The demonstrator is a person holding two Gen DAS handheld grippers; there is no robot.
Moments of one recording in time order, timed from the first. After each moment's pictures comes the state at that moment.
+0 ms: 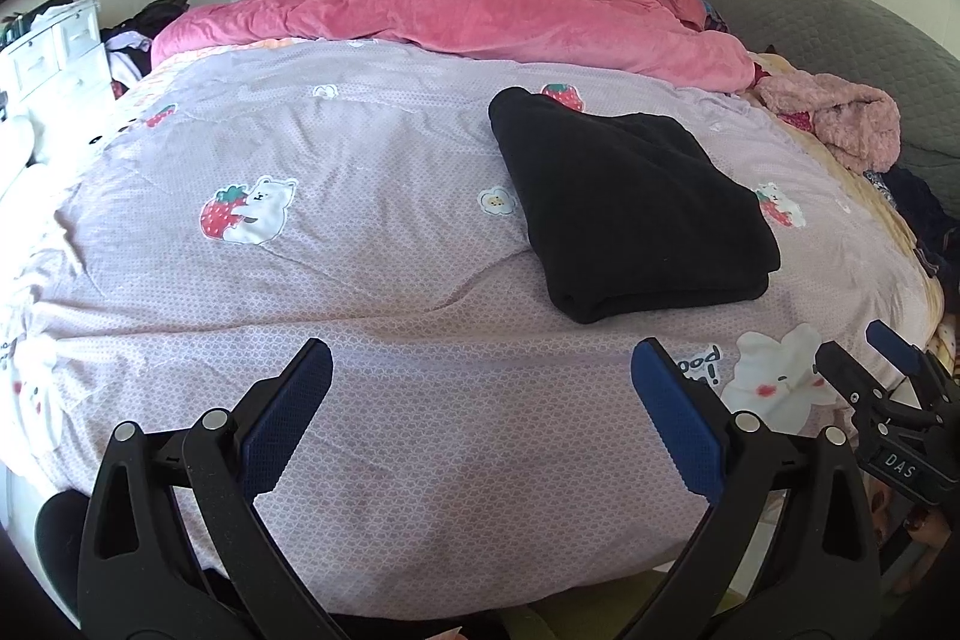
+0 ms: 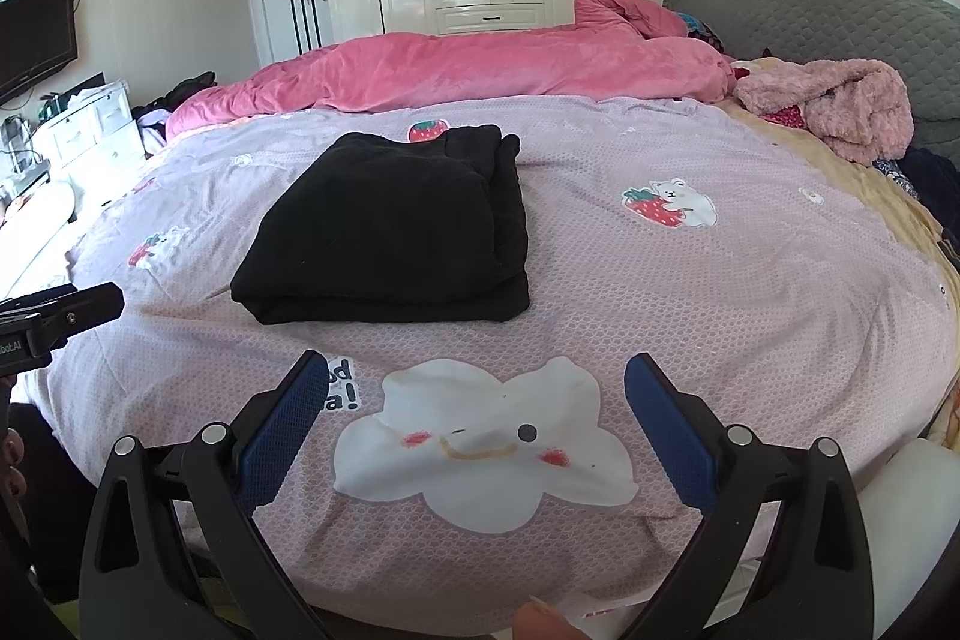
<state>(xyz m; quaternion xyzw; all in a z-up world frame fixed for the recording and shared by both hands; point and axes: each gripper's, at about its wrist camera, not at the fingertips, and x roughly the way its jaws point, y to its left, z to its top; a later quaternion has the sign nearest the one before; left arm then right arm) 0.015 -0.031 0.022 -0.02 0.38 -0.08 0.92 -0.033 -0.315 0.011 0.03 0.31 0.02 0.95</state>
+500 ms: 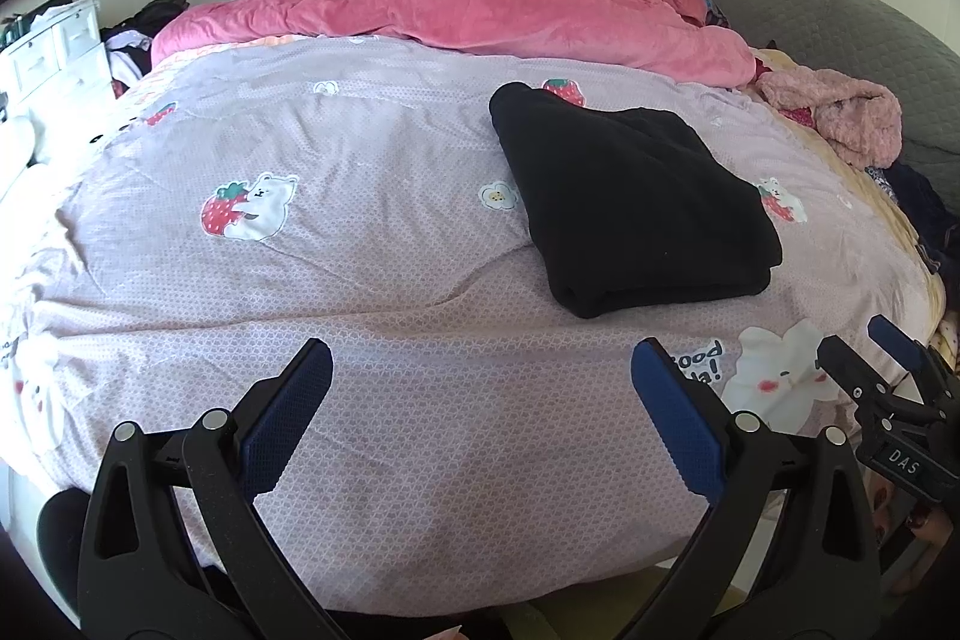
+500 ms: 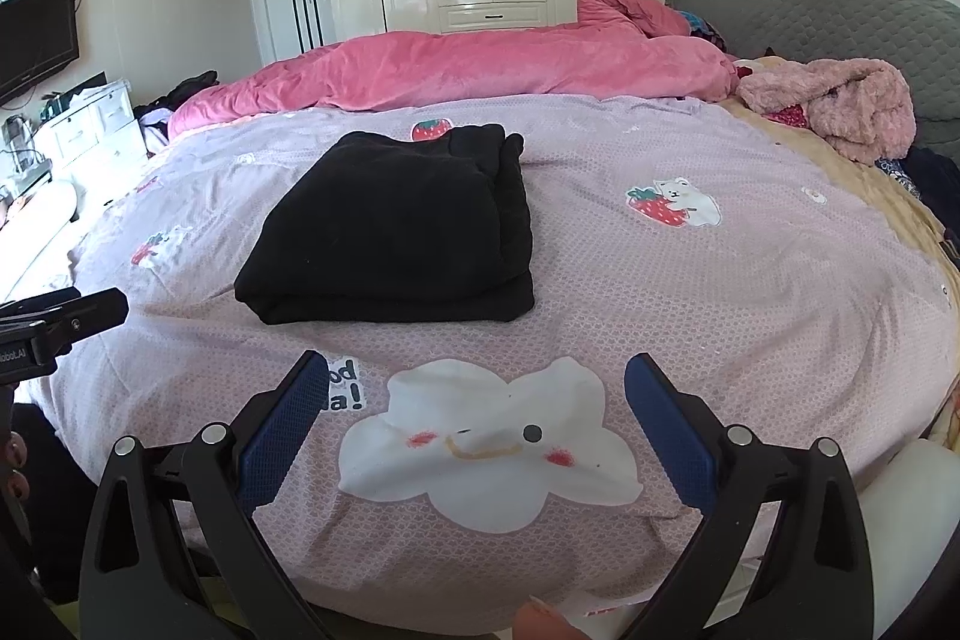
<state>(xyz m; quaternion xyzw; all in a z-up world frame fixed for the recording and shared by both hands) 0.013 -0.033 0.021 -0.01 0.38 -0.08 0.92 -0.032 -0.313 0.012 0.03 0.32 0.02 0.95</state>
